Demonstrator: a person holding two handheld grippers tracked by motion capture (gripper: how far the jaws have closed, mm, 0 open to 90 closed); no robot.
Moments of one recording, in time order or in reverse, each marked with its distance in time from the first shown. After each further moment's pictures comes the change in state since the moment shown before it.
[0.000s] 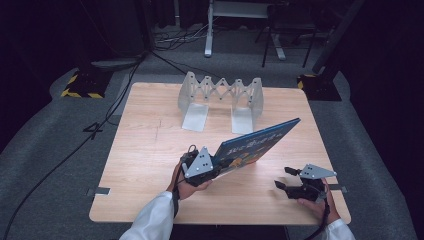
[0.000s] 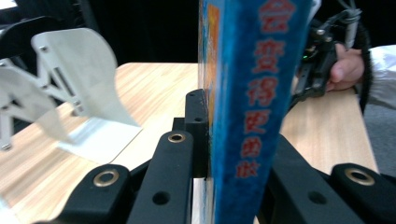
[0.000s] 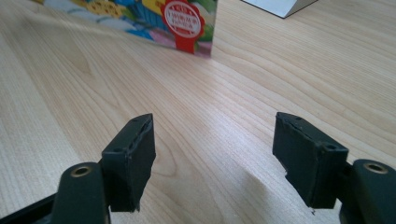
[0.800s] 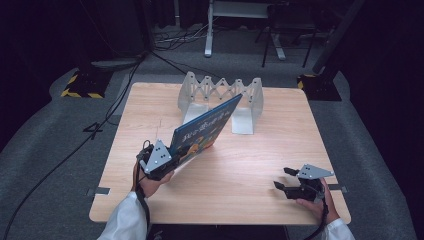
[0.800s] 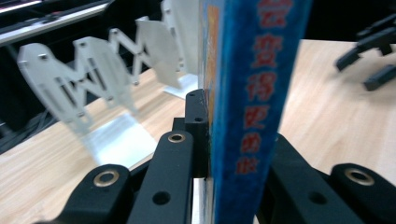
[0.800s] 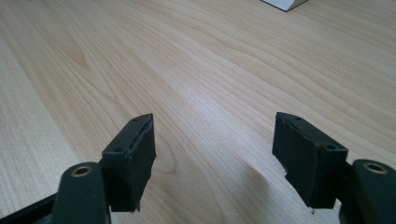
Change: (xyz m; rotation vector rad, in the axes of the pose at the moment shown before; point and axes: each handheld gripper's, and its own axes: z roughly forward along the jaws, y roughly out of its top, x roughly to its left) left arm 0.043 -0.025 -0.081 0.075 0.296 -0.057; right arm 0.002 0.001 0.003 0.031 -0.009 -0.015
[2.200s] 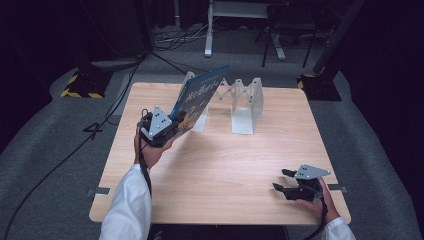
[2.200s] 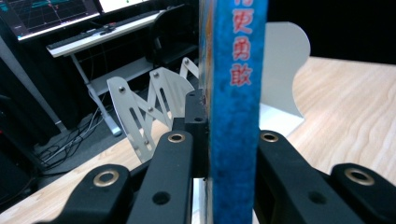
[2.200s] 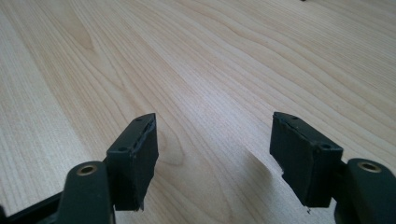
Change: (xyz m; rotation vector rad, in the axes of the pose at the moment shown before) left arm 0.056 0.043 0.034 -0.033 0.161 -0.025; right arm 0.001 0.001 0.004 0.045 0.031 -0.034
